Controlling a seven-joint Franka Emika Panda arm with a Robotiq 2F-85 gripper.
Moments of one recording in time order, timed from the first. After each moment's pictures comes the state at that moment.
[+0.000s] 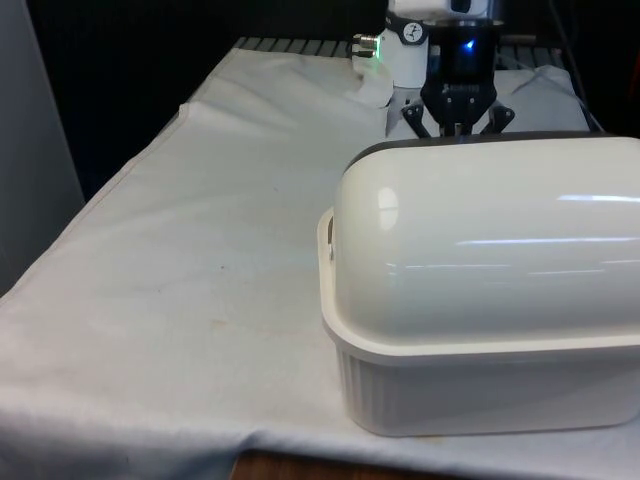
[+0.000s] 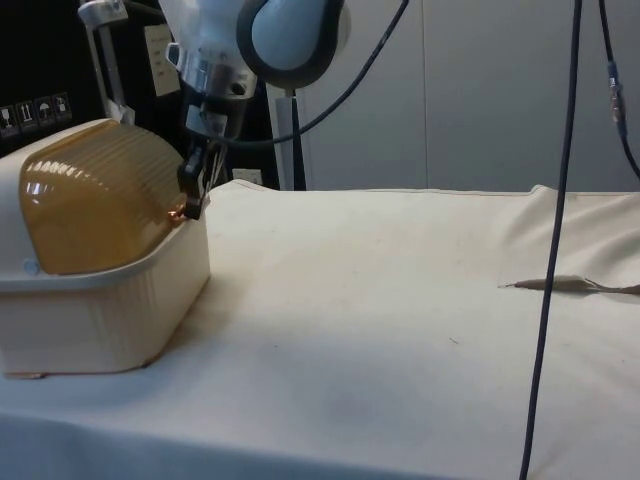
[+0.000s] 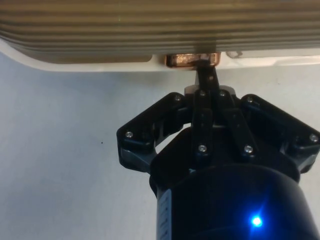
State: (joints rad) arm 0.21 0.33 -0.10 -2.15 -0.02 2.87 -0.05
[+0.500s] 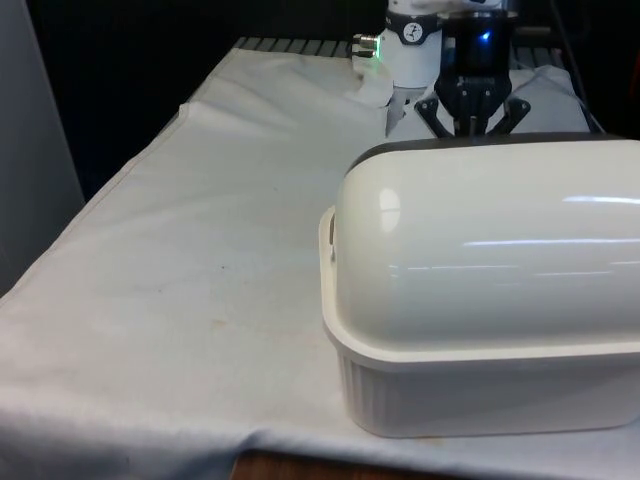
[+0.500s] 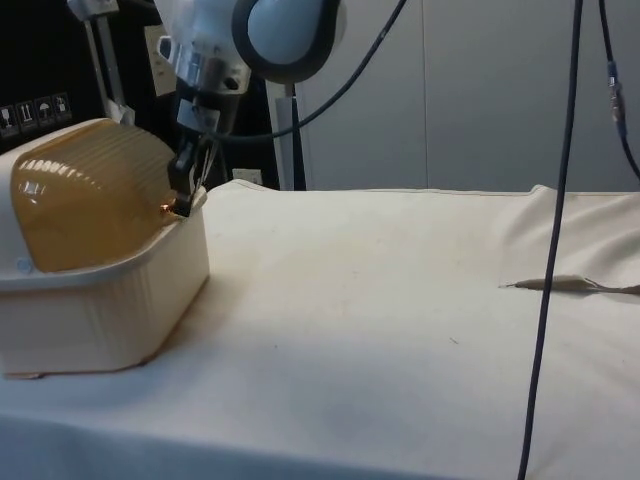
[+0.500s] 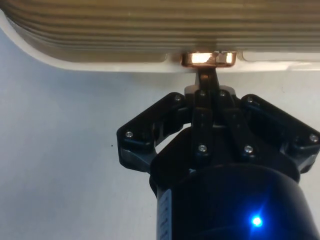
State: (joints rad) arm 0.22 0.32 -0.09 -2.14 -0.02 2.88 -0.05
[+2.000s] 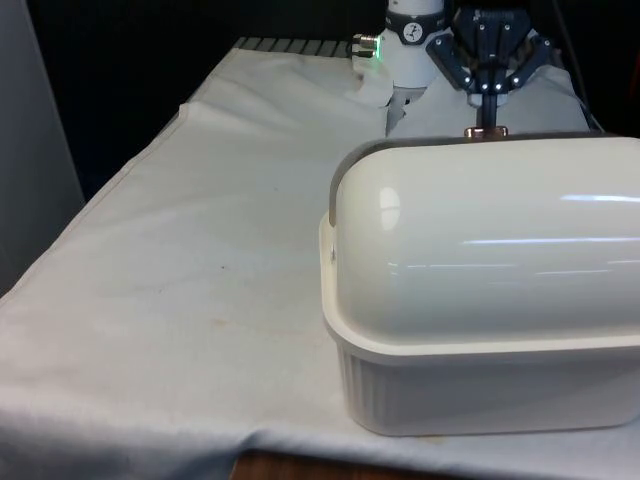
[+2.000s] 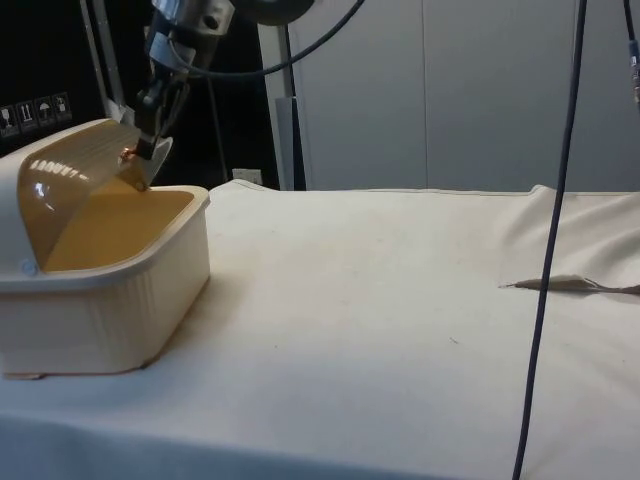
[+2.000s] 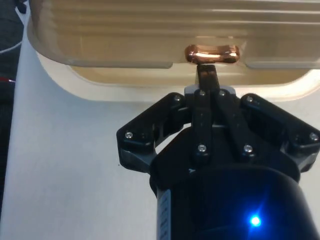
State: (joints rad) arm 0.22 0.24 -0.09 -2.10 -0.02 2.88 -0.07
